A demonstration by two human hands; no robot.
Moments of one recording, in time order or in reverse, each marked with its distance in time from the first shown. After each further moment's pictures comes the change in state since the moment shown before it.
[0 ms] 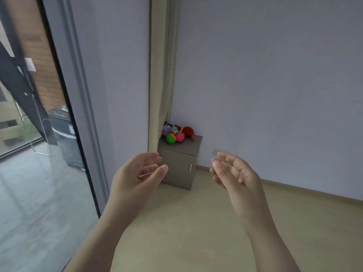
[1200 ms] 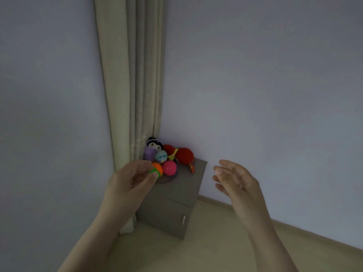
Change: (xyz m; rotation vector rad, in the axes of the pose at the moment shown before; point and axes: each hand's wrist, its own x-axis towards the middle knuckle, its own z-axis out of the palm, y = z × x) left_hand 0.633 -0.241 0.274 0.161 0.062 -0.113; right_hand 0.694 0.267 -0.006 -0.128 -0.081 0.148
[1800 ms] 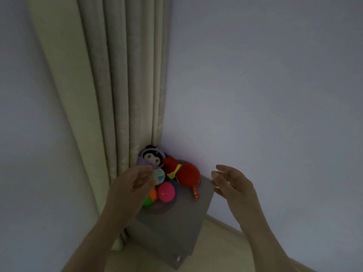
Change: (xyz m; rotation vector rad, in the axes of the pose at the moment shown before) left_hand 0.257 -0.089 0.130 0.093 0.036 -0.142; right_hand 0.325 0.099 0.025 -0.097 -0.129 0.157
